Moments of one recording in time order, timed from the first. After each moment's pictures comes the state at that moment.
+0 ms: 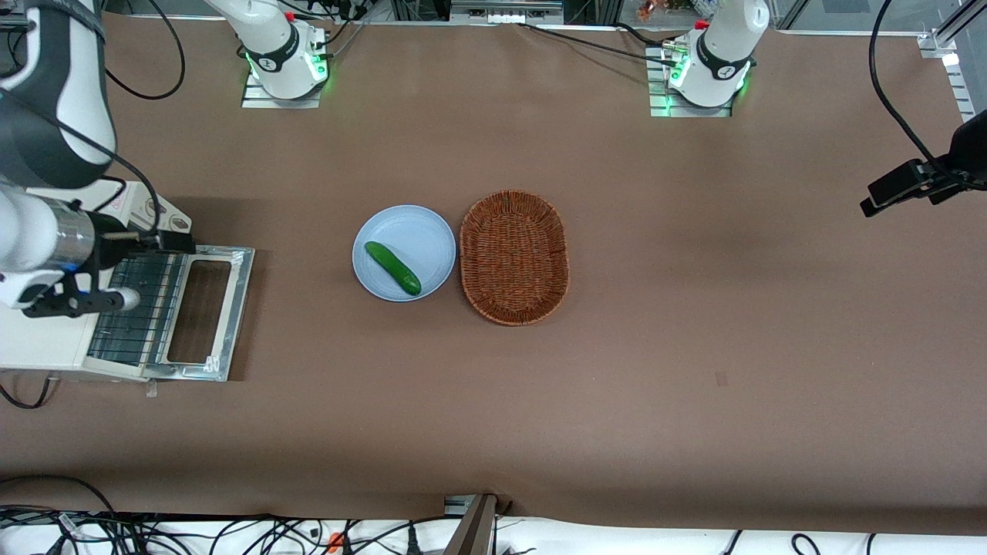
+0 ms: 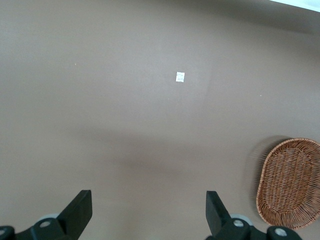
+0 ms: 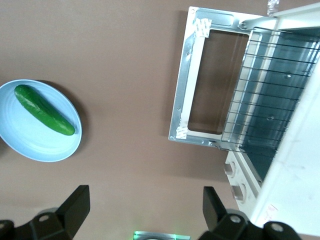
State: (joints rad) arm 0.07 0.37 -0.07 -1.30 0.04 1.41 -0.08
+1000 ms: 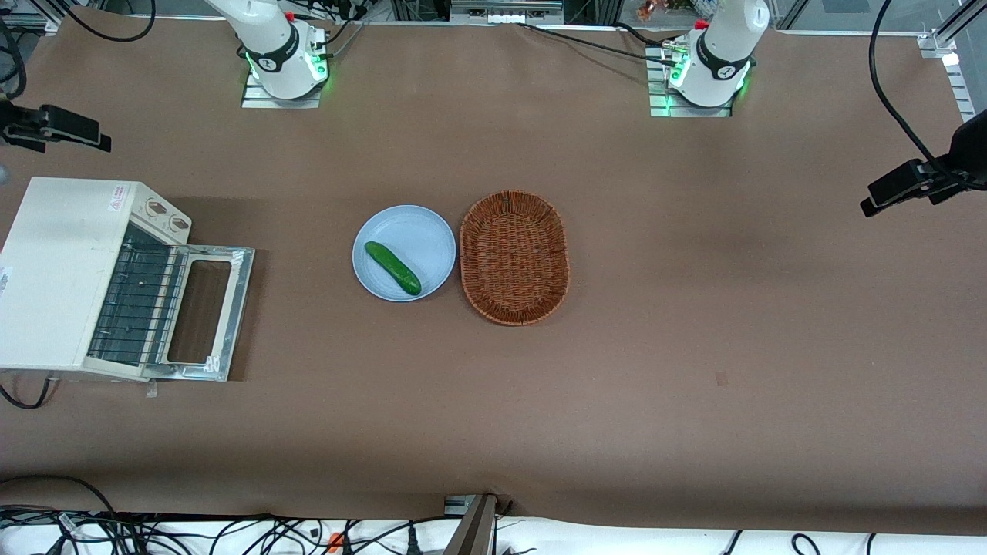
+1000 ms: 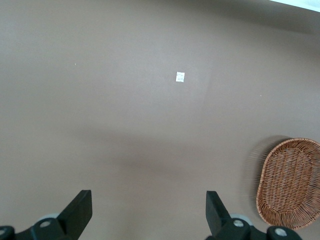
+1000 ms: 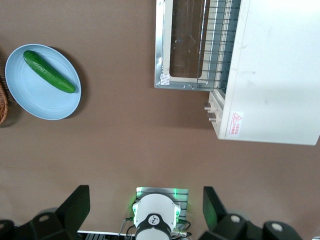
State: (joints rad) arm 0.04 0.04 -0.13 -1.47 0.04 1.25 -0.09
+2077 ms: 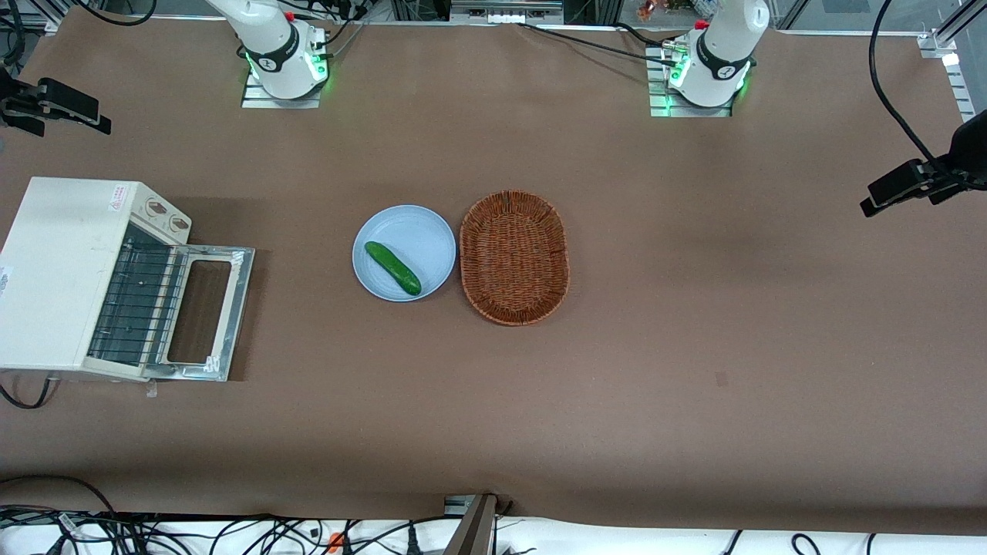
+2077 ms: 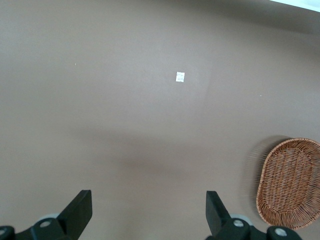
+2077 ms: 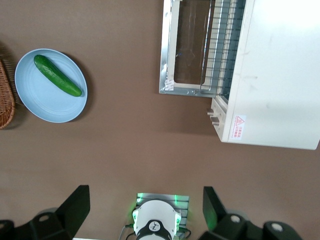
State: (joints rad) arm -0.02 -0.01 -0.05 -1.51 0.04 1.31 -0.09
